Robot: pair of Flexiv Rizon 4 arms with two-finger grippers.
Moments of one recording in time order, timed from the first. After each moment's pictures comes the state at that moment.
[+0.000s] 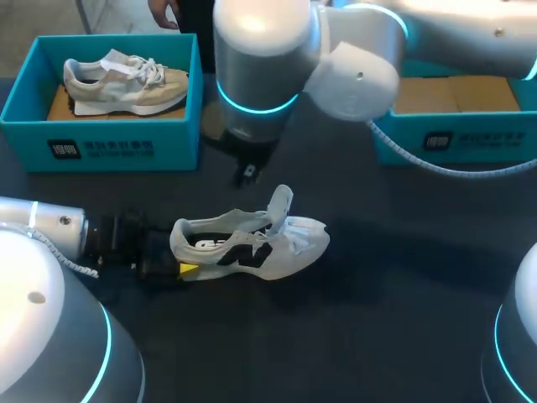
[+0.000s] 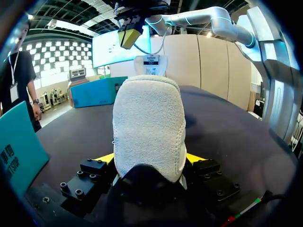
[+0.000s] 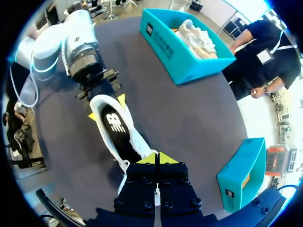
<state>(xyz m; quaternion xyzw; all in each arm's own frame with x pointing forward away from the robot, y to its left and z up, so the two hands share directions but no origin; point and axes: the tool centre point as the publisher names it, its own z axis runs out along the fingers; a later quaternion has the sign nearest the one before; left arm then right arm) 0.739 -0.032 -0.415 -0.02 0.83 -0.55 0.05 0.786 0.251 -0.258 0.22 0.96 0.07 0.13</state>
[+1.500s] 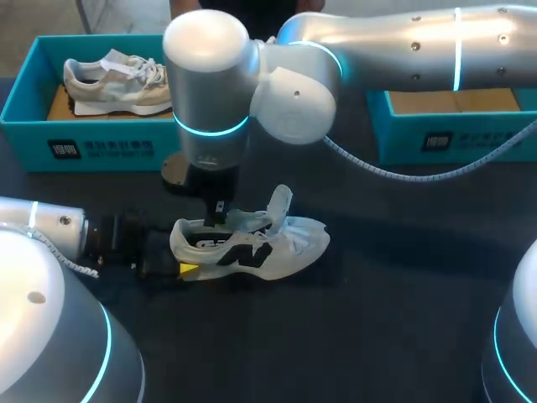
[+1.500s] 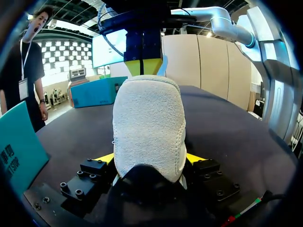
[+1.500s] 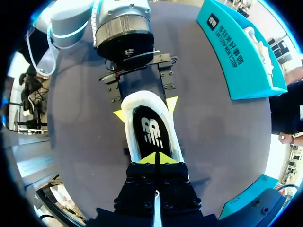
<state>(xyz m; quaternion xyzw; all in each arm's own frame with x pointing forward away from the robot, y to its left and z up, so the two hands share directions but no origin) 0.739 -0.032 -0.415 -0.02 0.83 -0.55 0.05 0.750 0.304 -0.327 0.08 1.00 0.03 0.03</state>
